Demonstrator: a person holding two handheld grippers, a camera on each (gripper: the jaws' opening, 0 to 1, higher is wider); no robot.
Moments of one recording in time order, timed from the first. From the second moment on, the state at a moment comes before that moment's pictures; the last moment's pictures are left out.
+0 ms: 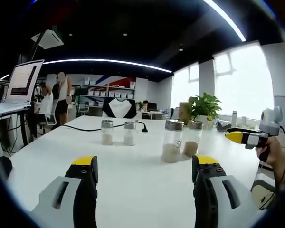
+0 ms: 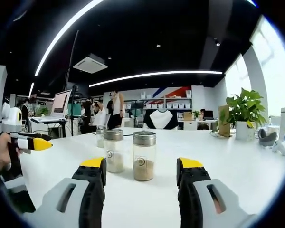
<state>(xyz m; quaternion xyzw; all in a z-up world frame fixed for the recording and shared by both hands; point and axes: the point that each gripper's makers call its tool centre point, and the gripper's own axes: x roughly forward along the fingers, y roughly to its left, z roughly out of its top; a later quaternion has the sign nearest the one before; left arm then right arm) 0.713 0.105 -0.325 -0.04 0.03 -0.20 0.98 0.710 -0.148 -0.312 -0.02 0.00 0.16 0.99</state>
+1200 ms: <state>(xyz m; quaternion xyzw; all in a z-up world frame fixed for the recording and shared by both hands) 0.739 0.093 -0.300 -0.02 -0.01 -0.21 0.98 0.710 -0.159 -0.322 -0.02 -0.01 0.14 0.99</state>
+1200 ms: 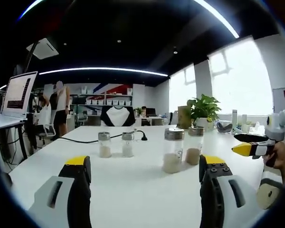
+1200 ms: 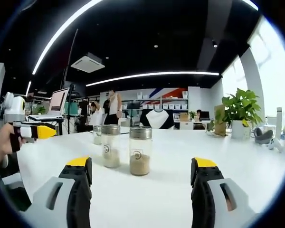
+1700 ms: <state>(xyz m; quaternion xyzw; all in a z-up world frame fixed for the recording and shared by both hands) 0.792 0.095 -0.277 -0.01 -0.02 -0.19 0.98 0.716 -0.146 -0.329 -0.01 0.00 0.15 0.99</state>
